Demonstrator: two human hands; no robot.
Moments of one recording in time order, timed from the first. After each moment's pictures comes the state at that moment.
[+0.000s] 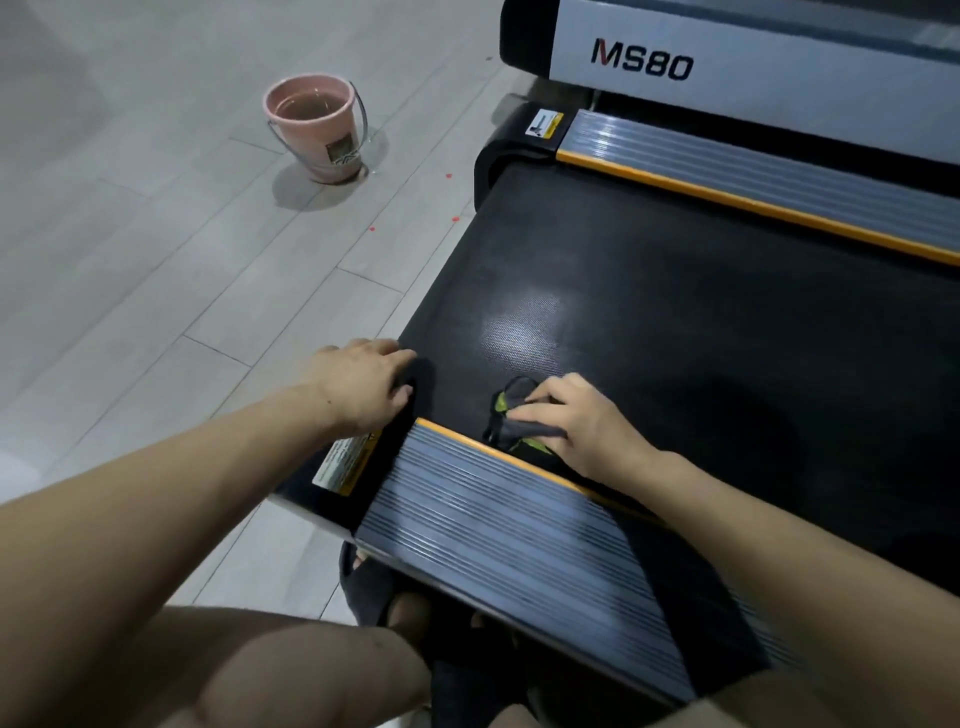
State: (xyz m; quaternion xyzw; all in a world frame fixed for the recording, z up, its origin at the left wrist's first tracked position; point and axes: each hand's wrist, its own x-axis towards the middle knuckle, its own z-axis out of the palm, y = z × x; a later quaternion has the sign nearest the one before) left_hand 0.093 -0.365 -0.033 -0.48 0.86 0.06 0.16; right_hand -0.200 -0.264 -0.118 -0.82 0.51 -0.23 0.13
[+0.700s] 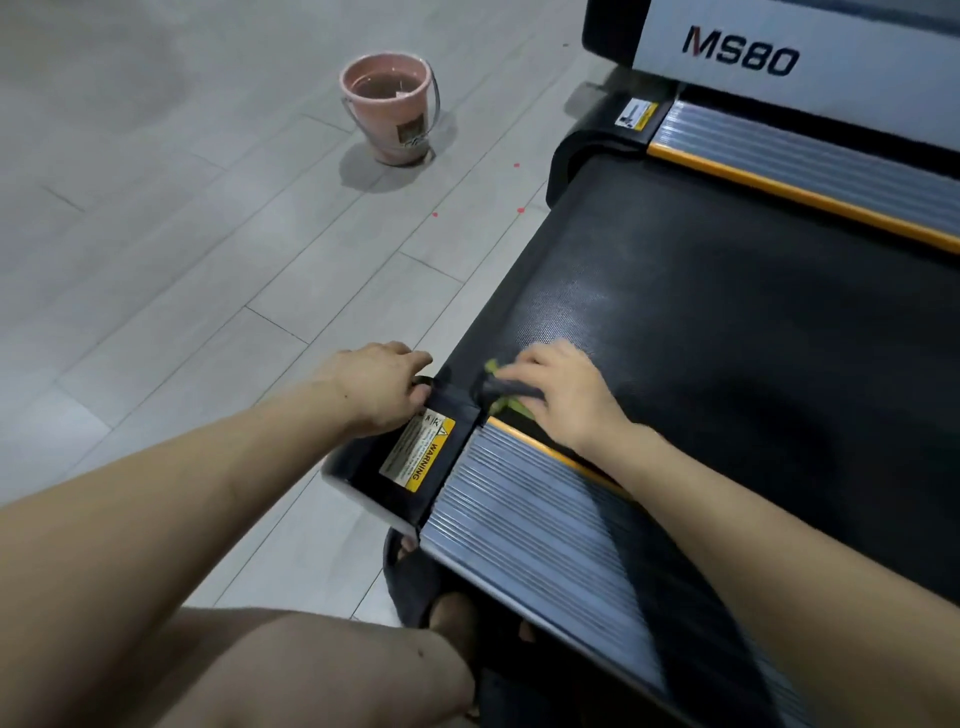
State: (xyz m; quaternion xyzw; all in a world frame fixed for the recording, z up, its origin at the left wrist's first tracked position) left_hand 0.150 -0.373 -0.042 -0.53 0.82 0.10 0.19; right_hand -0.104 -0.333 -0.117 -0.82 0.50 -0.24 0.11
